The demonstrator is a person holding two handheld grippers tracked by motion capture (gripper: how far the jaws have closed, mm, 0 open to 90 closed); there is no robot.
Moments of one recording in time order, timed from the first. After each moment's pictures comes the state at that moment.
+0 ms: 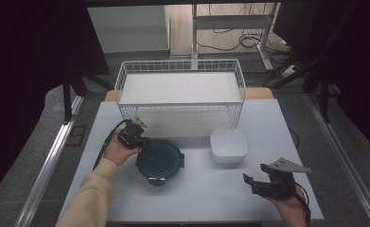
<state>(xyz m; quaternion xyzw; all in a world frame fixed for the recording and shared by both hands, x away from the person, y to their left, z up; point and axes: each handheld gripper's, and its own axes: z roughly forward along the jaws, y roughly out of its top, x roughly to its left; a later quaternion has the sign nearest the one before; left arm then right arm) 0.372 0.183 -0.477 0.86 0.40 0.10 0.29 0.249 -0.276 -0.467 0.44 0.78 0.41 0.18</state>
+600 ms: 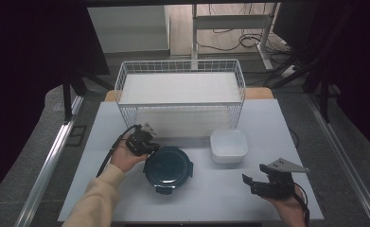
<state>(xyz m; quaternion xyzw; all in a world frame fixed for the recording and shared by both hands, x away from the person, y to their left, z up) 0.353 0.153 -0.476 0.88 0.37 0.09 0.29 0.249 -0.274 -0.468 0.45 0.78 0.40 0.18</state>
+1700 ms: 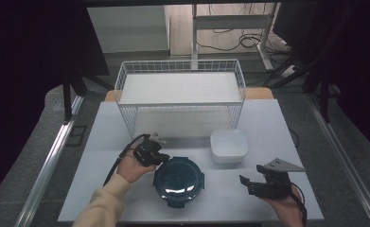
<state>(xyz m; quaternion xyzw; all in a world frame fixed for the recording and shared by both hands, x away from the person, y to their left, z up) 0.326 0.126 -0.476 0.88 0.35 0.05 0.30 0.251 -0.268 -0.471 0.44 0.79 0.40 0.17</state>
